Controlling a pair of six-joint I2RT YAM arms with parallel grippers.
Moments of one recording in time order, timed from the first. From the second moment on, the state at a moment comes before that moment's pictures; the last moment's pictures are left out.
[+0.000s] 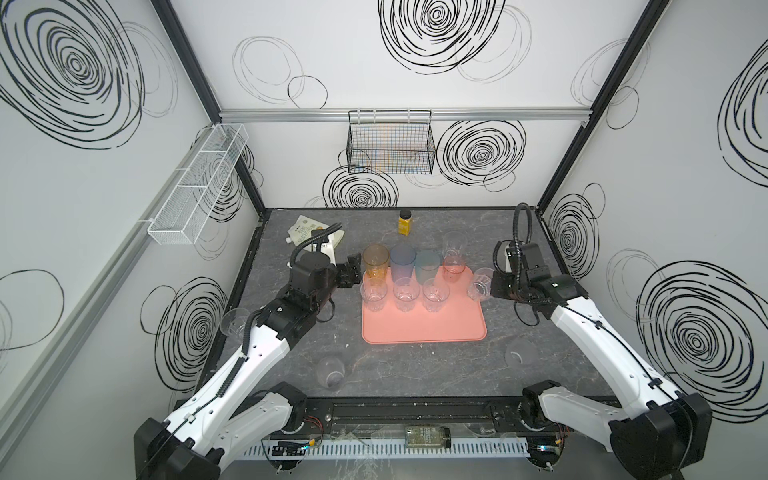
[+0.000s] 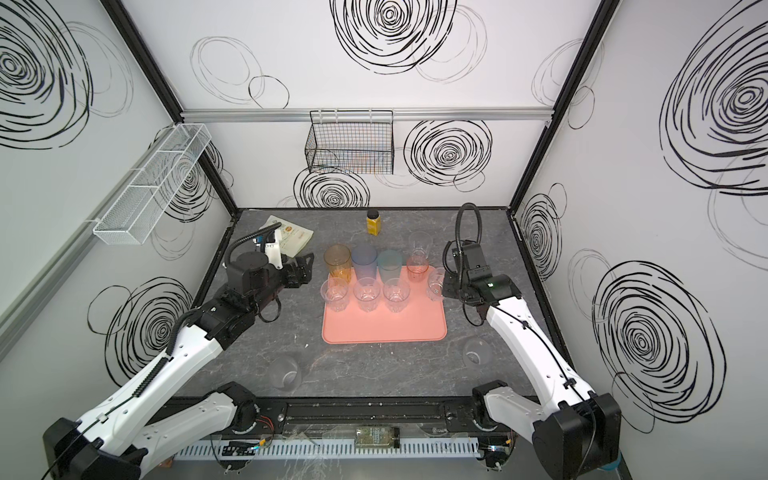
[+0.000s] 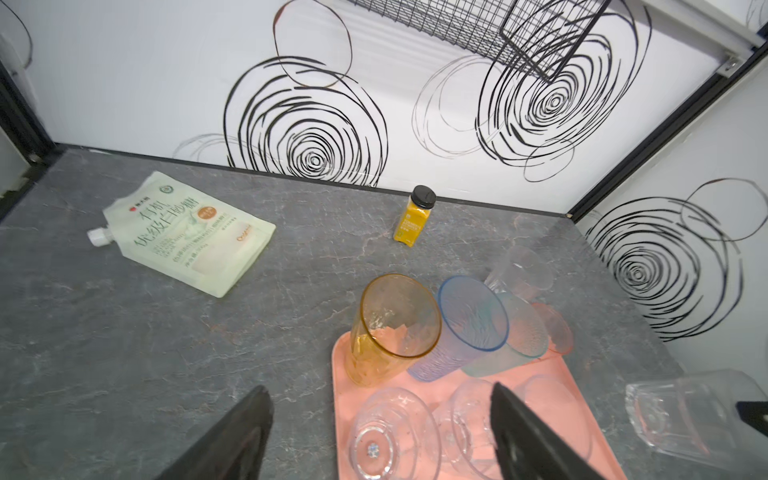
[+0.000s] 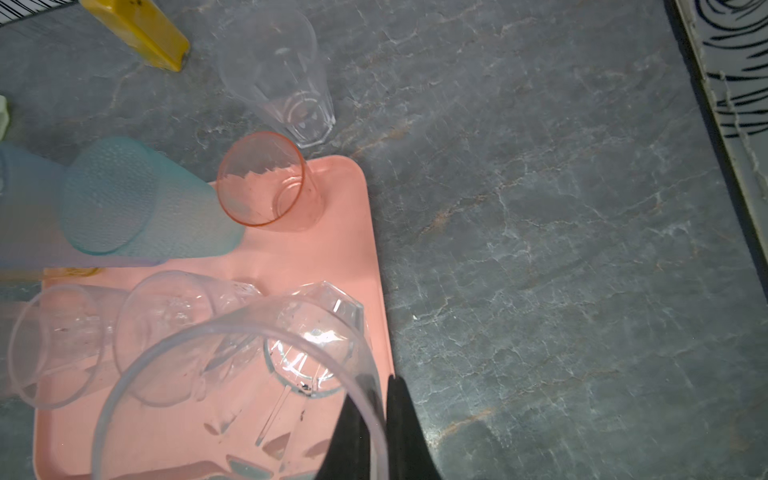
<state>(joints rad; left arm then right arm) -0.41 0.95 0.83 -0.26 -0.17 -0.40 0.27 1.10 0.96 -0.81 0.11 0.43</state>
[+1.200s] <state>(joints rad) -0.24 1.06 0.69 -0.21 -0.05 -0.39 0.28 1.50 0.98 -0.64 0.06 0.46</state>
